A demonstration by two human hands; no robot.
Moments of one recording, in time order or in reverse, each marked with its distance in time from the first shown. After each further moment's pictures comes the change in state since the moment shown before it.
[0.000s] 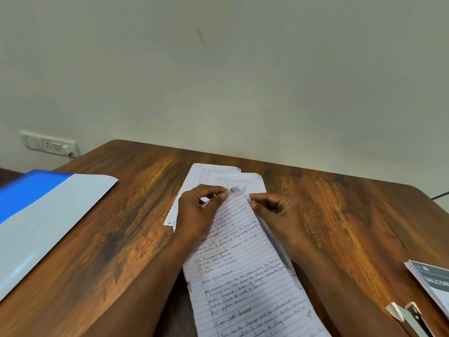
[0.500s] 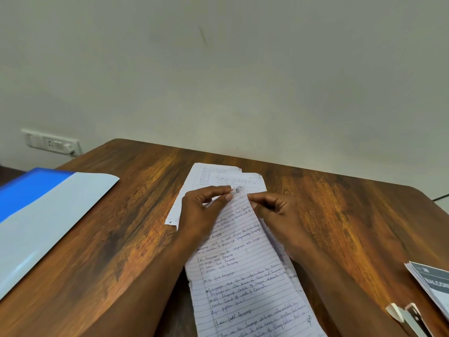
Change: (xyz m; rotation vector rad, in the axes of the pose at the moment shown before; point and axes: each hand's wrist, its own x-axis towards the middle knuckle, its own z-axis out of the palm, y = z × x) left_hand -0.002 0.000 0.002 -0.109 -0.047 -0.018; right_hand -0.001 -0.007 0.000 -0.010 -0.136 -0.012
